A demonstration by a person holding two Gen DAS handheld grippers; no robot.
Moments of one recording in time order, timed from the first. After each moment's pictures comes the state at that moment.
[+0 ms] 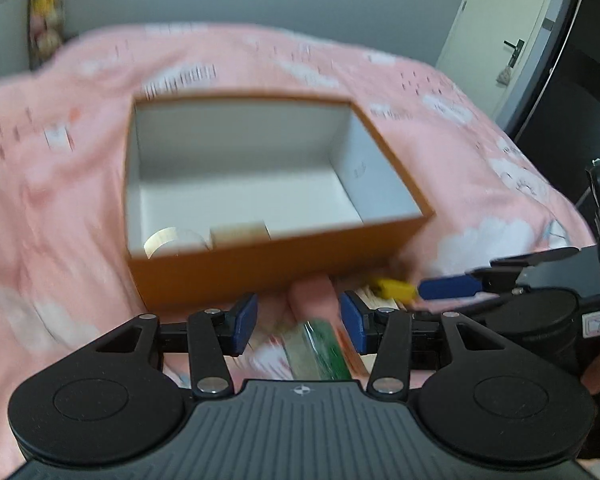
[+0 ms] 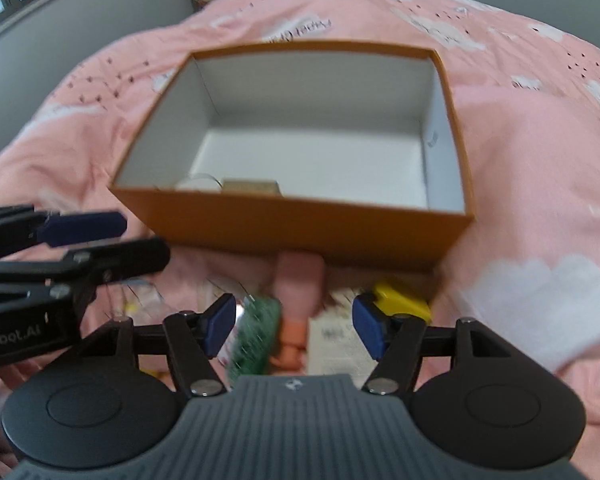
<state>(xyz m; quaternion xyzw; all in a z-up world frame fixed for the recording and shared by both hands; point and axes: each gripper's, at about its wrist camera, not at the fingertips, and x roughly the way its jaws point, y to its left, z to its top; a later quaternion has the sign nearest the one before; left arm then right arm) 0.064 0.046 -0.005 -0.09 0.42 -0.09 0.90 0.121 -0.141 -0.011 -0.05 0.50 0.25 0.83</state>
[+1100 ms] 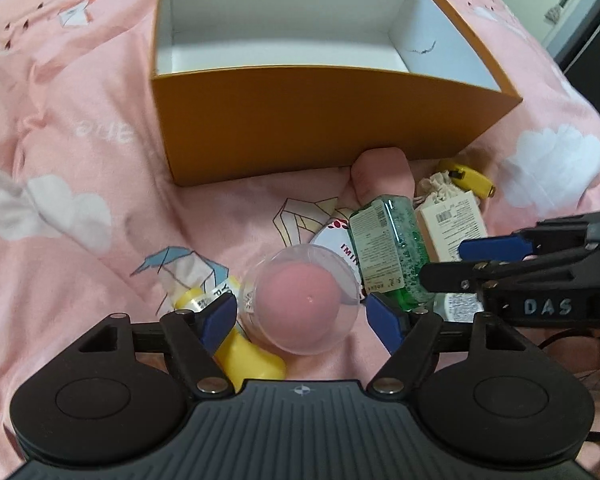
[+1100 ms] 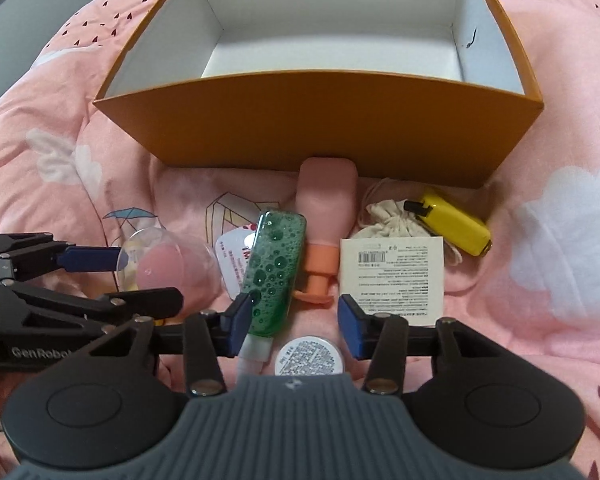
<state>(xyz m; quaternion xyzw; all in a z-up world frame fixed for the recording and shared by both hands) 0.070 0.068 -0.078 -0.06 0.55 -0.05 0.83 0.115 -0.128 -0.065 -0.03 0.58 0.27 0.77</state>
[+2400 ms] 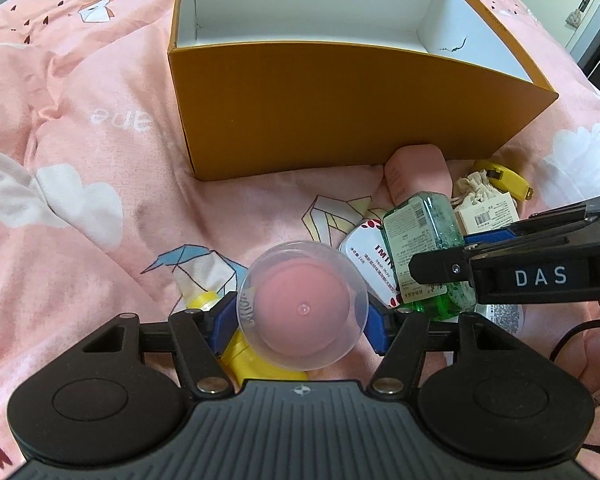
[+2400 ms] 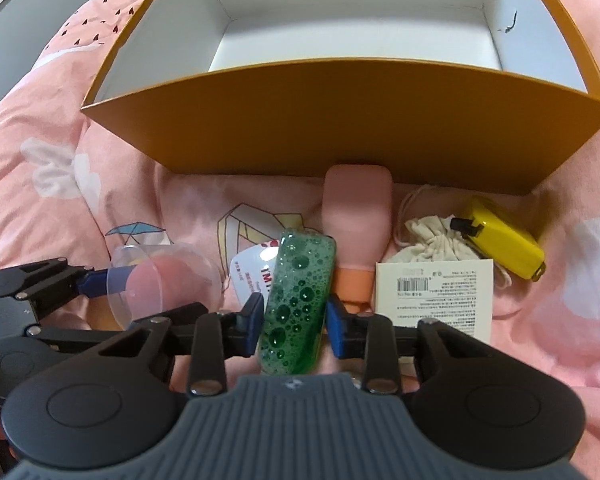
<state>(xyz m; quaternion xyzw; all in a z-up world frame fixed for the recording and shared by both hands) 0.071 0.073 -0.098 -0.06 0.53 -0.01 0.84 0.134 -0.105 -0.084 -0.01 0.60 0.29 0.75</state>
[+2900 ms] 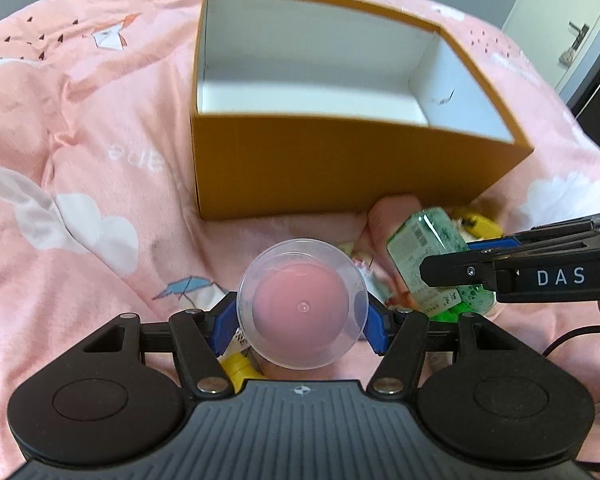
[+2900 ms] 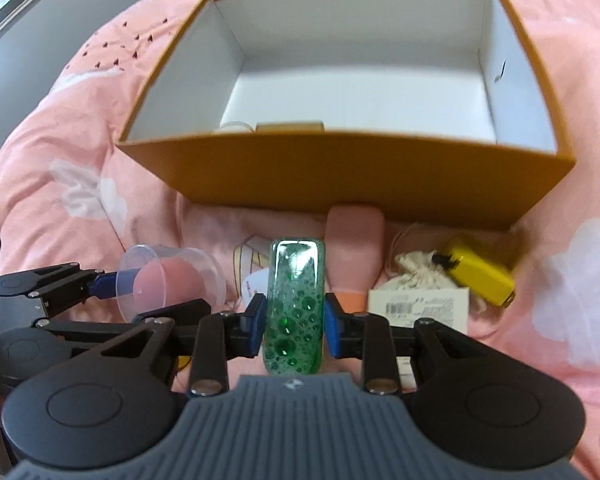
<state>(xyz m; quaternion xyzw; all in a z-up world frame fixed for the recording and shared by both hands) 0.061 0.080 -0.065 -0.10 0.48 -0.02 0.87 0.133 -0.120 -0.046 -0.01 0.56 0.30 0.77</state>
